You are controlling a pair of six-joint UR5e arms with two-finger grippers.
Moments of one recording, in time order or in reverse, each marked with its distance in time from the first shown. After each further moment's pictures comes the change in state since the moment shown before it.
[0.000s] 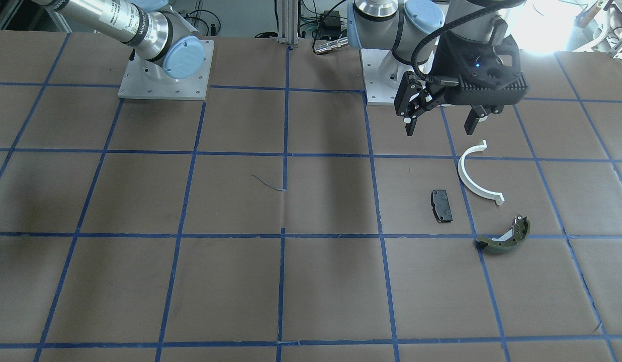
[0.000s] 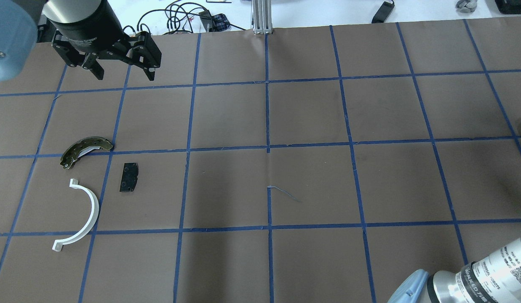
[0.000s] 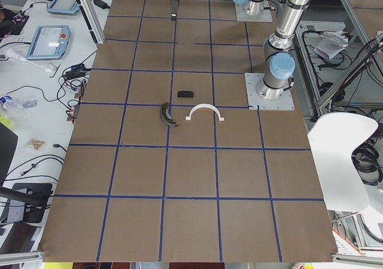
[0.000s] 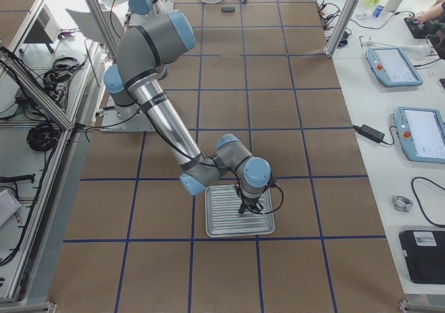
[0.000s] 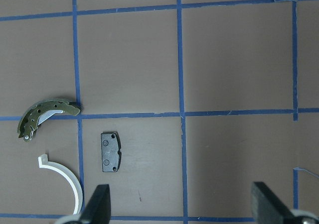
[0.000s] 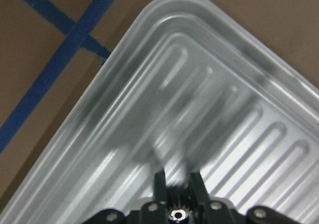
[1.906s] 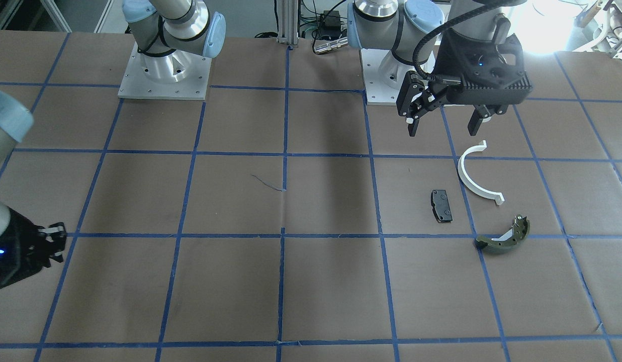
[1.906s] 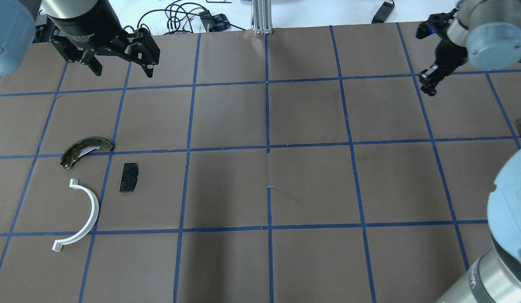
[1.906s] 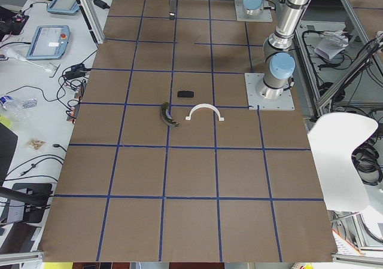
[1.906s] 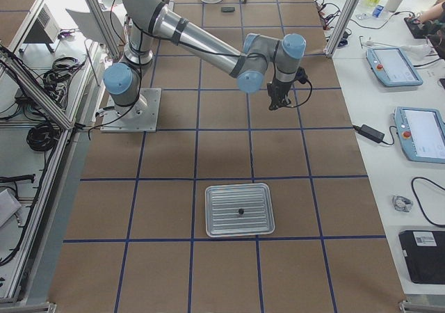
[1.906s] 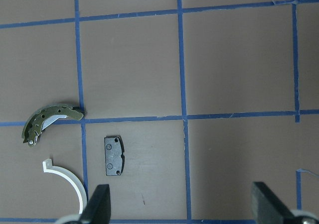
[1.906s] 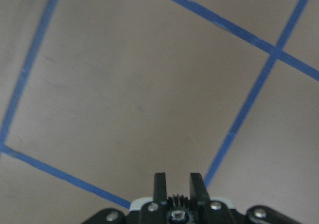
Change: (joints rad) left arm 0.000 -0.009 0.016 0.000 0.006 0.015; right arm 0.696 -0.214 0.014 0.192 0.000 0.954
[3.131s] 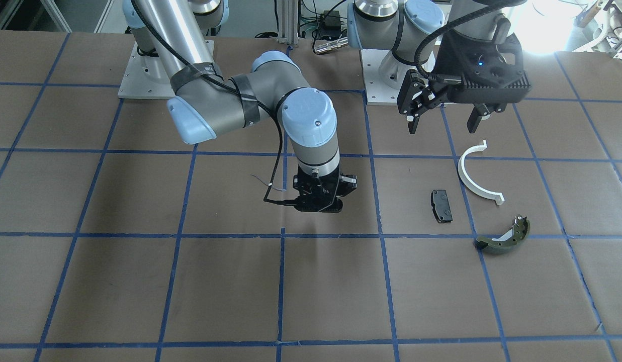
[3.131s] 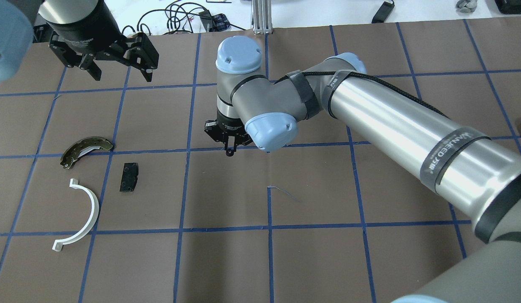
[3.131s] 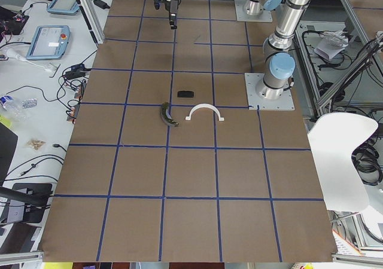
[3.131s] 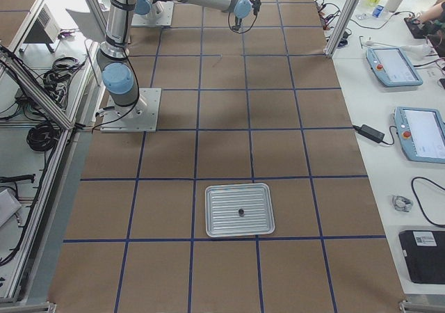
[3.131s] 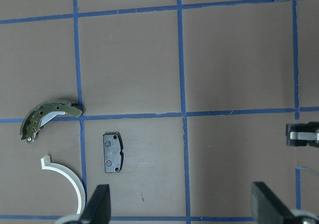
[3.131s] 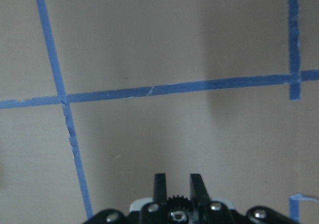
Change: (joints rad) left arm 0.007 0.015 -0.021 -0.008 -0.005 -0.002; right arm 0.713 0.060 0.014 -0.100 0.222 1.274
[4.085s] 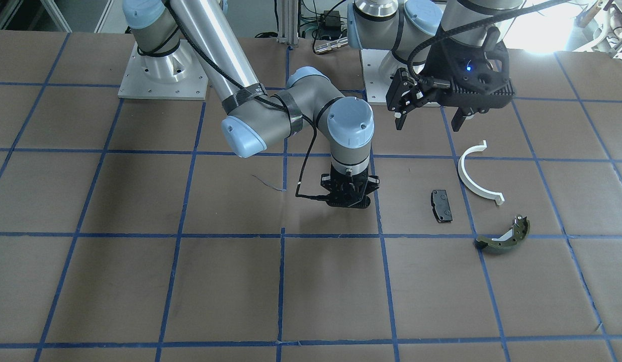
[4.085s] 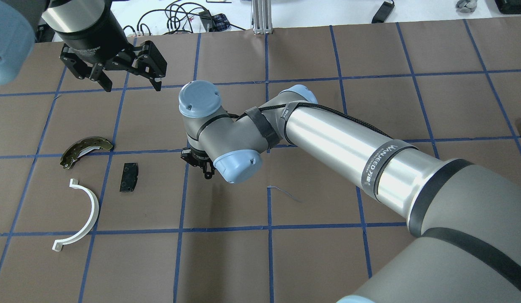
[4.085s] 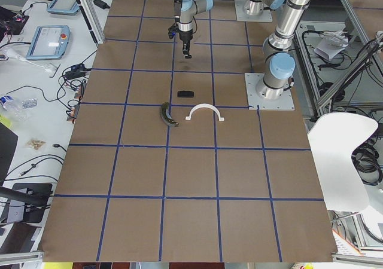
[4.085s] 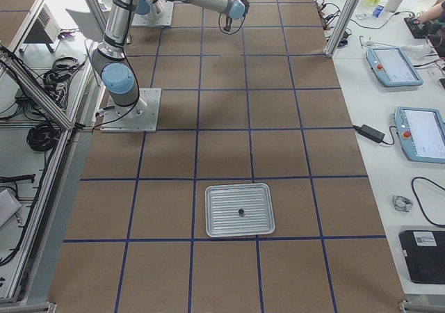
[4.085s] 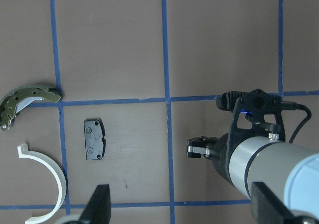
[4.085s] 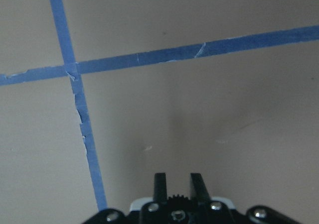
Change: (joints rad) left arm 0.003 0.003 -0.014 -0.044 -0.068 -0.005; right arm 0.096 0.096 -0.005 -0.091 -0.068 0.093
